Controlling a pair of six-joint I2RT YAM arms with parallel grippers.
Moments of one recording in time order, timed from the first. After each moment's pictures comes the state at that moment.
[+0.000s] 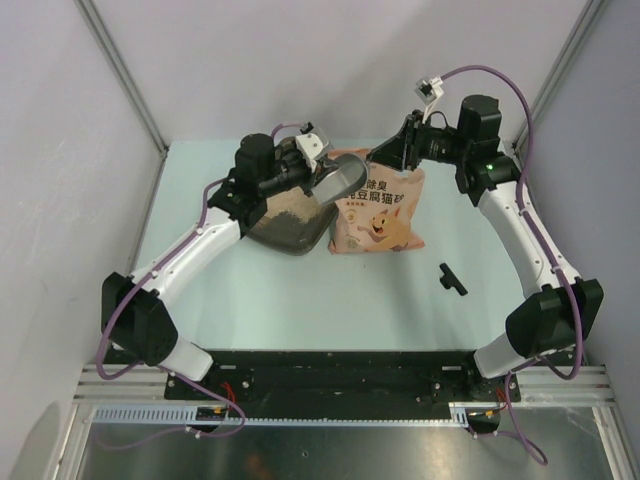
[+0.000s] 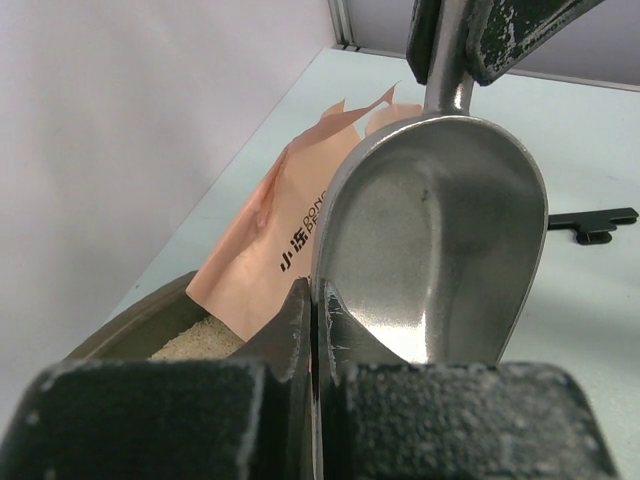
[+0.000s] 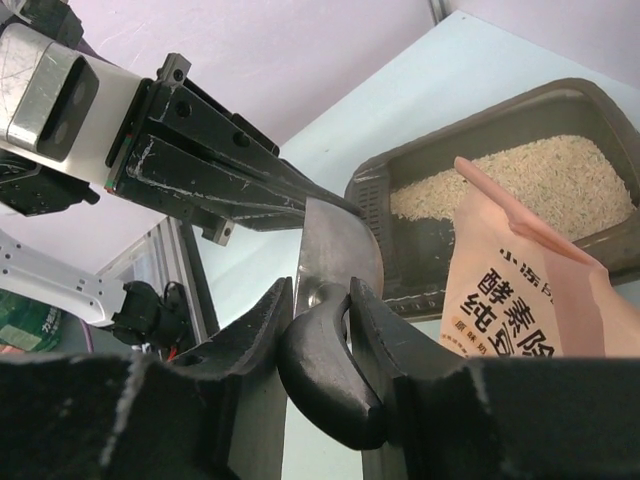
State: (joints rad) left arm -0.52 1.50 1.34 0.03 0.49 0.29; right arm 0.24 1.53 1.59 -0.21 -0.93 0.31
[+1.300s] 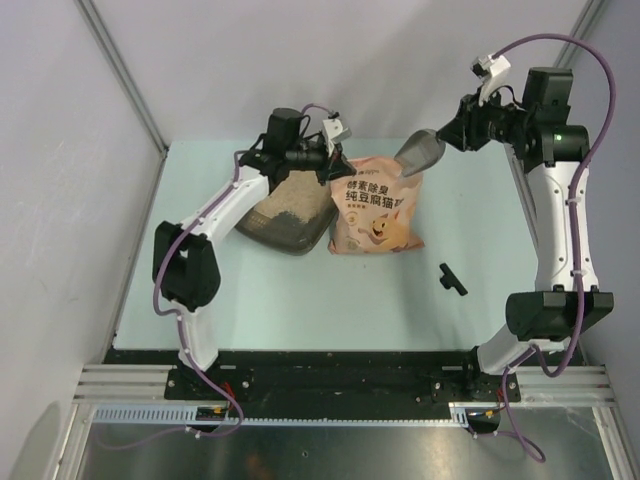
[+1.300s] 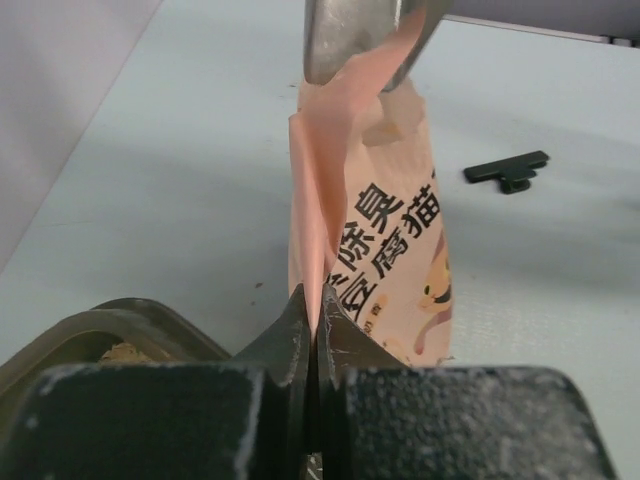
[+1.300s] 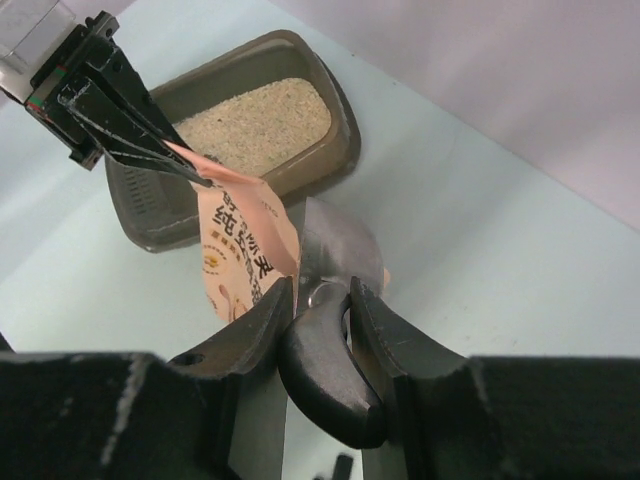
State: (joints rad) left arm -0.46 1.93 1.77 -0.26 0.81 0.35; right arm -0.02 1.61 2.00 -0.82 -0.74 -0.22
